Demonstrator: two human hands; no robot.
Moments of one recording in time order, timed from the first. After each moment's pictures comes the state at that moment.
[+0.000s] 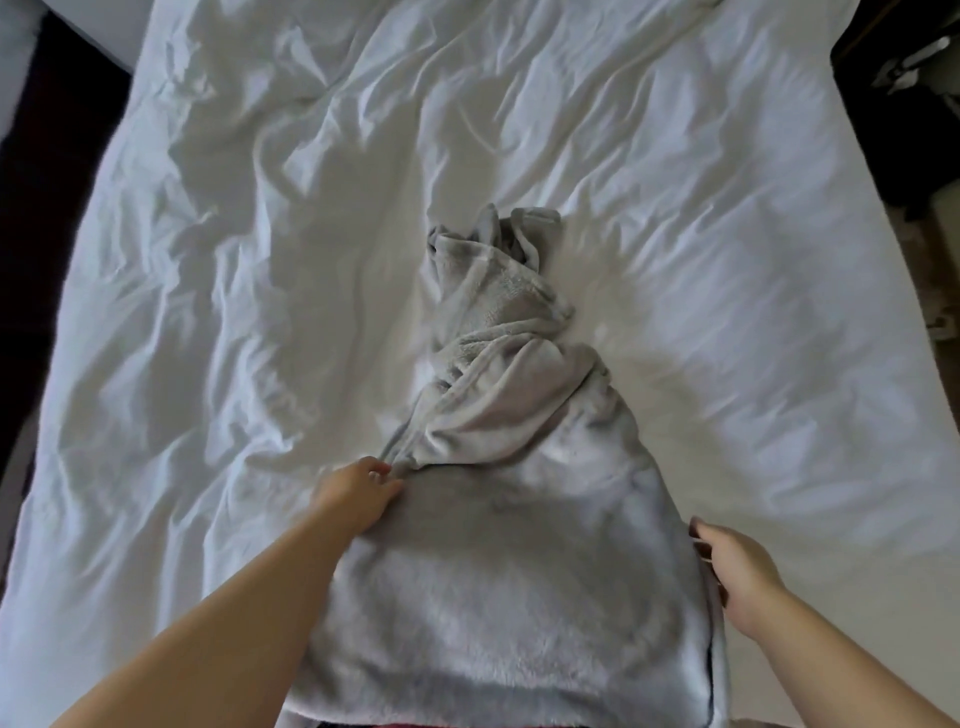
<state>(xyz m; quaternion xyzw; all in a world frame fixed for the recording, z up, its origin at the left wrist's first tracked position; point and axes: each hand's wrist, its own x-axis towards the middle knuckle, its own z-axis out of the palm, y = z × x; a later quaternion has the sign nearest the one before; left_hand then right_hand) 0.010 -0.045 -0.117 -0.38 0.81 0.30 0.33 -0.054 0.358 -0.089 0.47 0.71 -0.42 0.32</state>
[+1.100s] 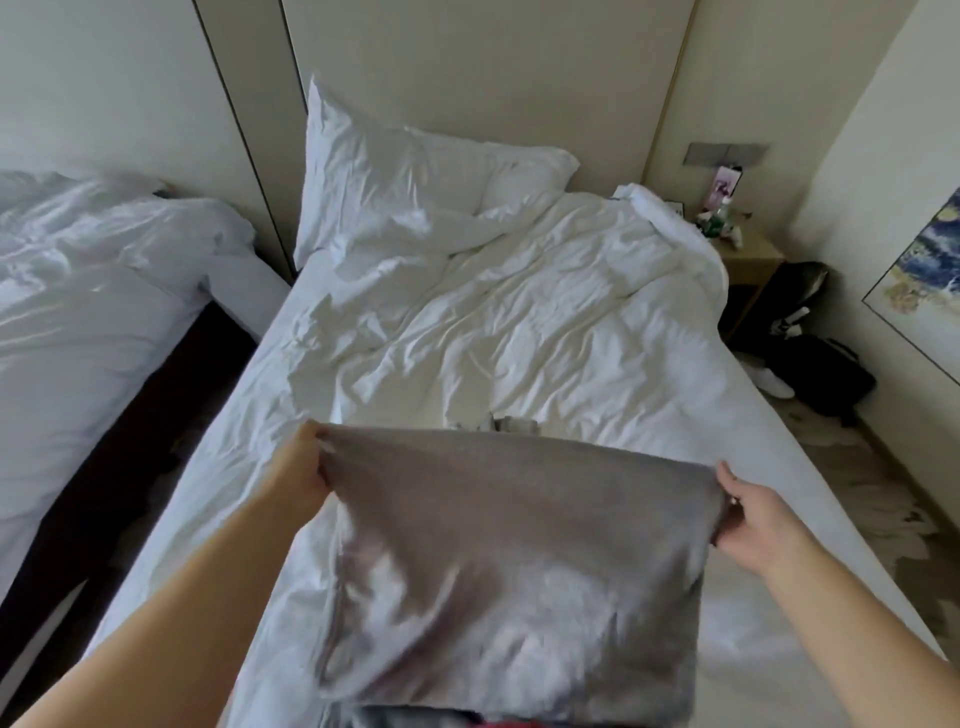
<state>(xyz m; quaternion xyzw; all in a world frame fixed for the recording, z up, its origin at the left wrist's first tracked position) -0.042 -0.105 0.109 -0.45 0.46 0.76 -0.11 -0.146 0.340 0.110 0.28 0.51 -0.79 0.20</state>
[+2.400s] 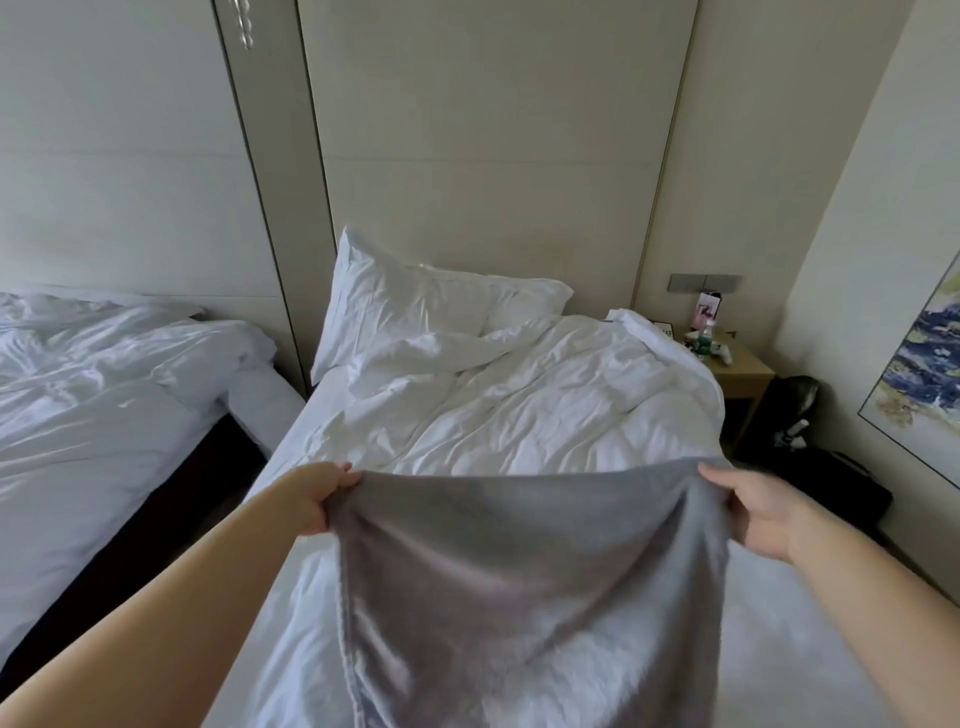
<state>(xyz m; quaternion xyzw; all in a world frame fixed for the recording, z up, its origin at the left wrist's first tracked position) -0.107 -0.139 0.208 -0.39 0.54 0.75 0.02 -0.234 0.312 0.228 0.12 0.67 -0.70 0.22</state>
